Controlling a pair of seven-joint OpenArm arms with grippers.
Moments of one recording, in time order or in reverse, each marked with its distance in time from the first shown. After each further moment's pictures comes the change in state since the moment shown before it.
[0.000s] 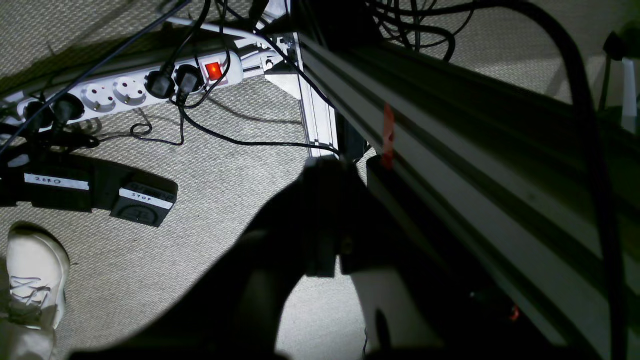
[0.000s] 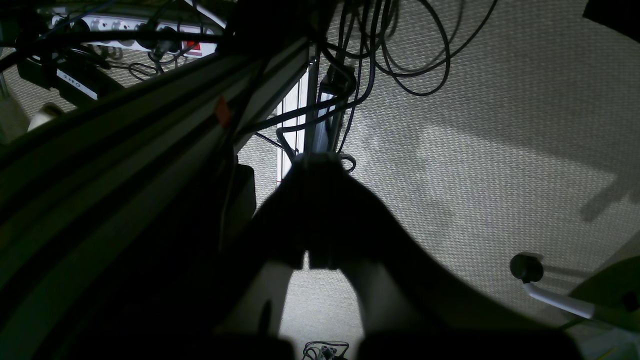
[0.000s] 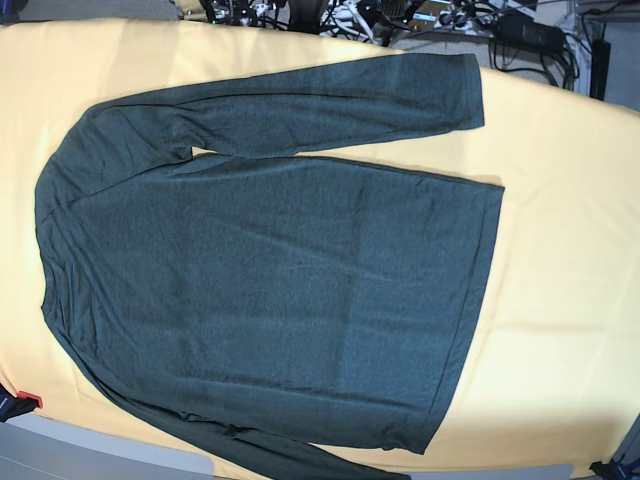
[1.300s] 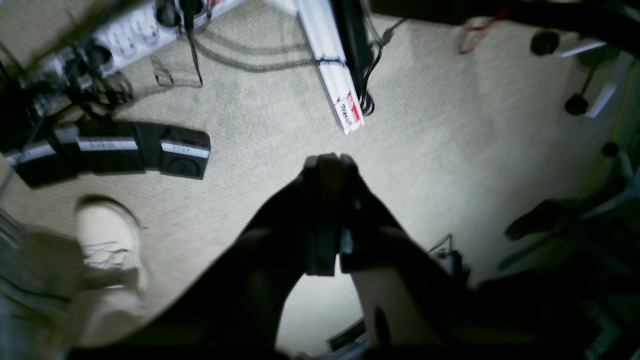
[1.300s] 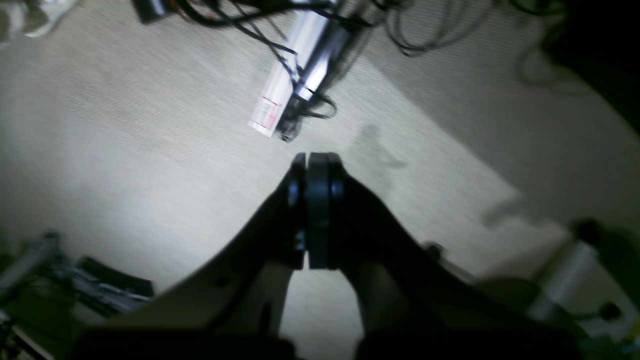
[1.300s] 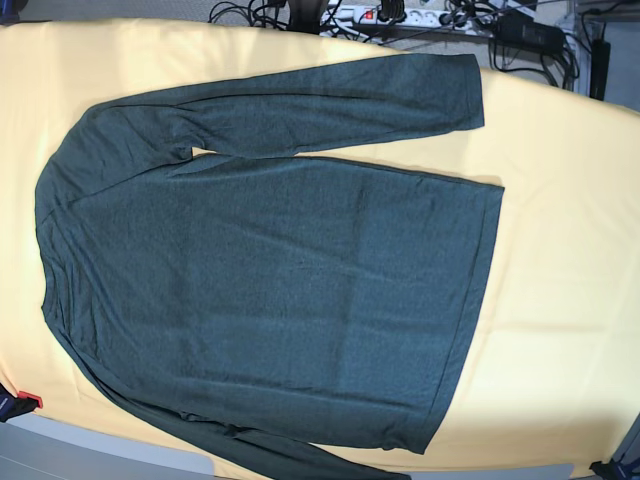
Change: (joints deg) left arm 38.4 -24.1 0.0 60.5 -3.0 -2.3 16.8; right arm -54.0 17.6 -0.2 72.2 0.6 12.3 -9.8
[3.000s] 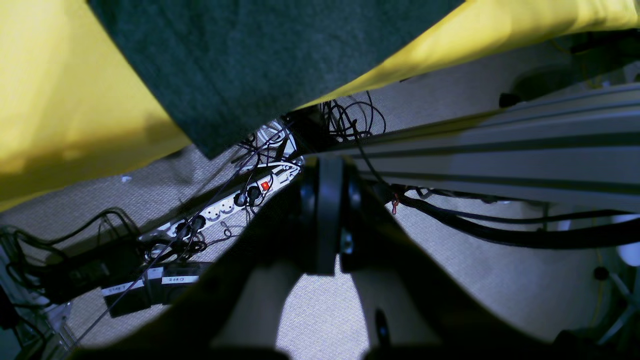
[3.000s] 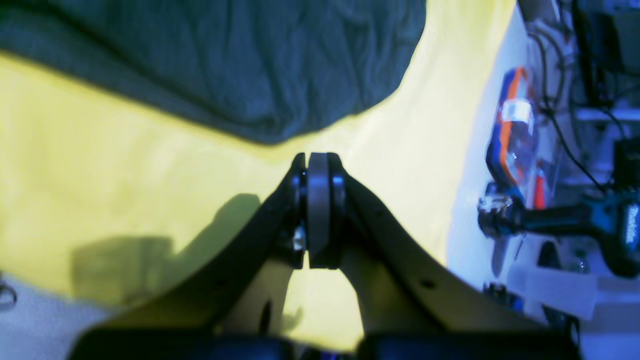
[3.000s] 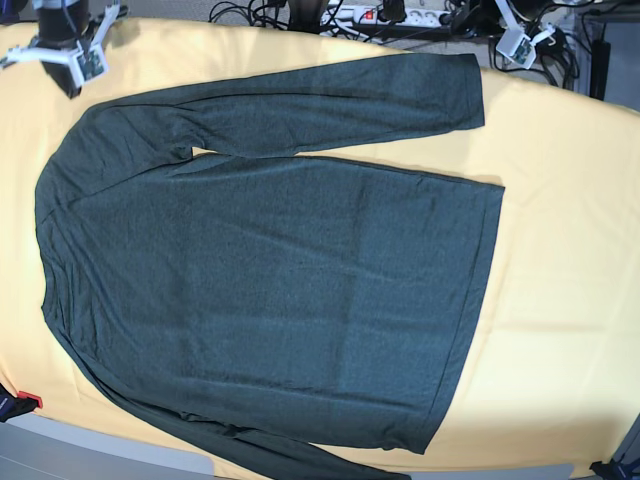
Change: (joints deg) left arm 20.5 -4.0 -37.2 42.8 -20.8 -10.4 5.6; right arm 1.2 4.1 17.8 37.1 -15.3 -19.3 -4.6
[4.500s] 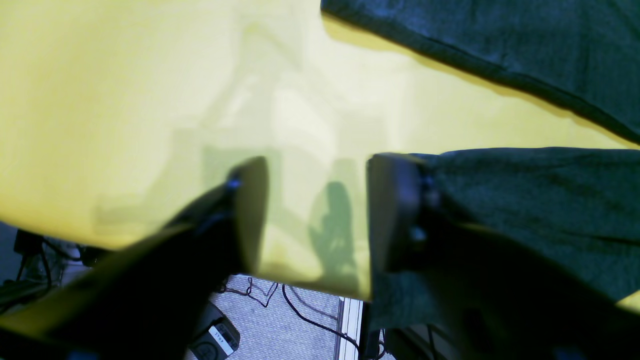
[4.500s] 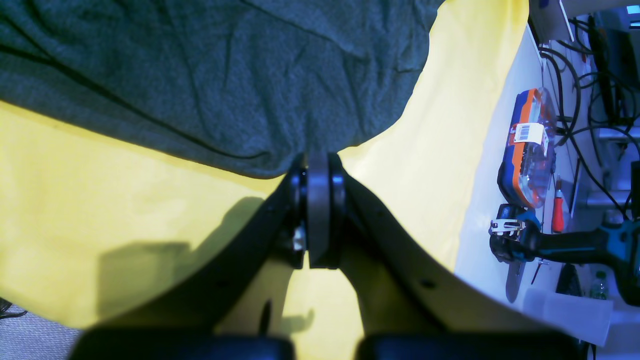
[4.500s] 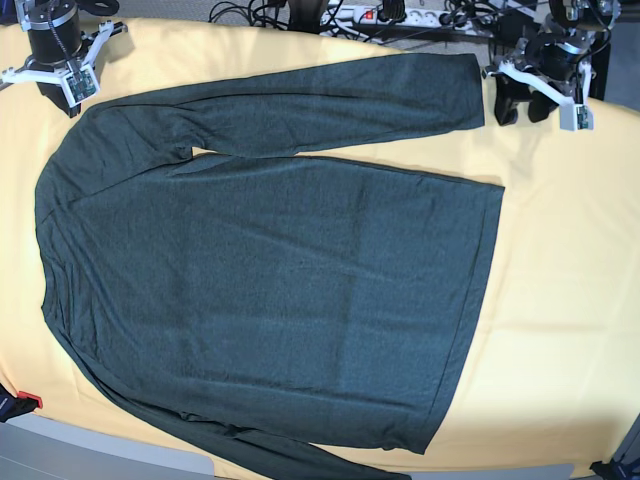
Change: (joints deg) left arm -16.8 12.0 -7.0 -0.2 0.9 23.8 4.3; right arm 3.5 0.5 2.6 0.0 4.5 6.1 -1.1
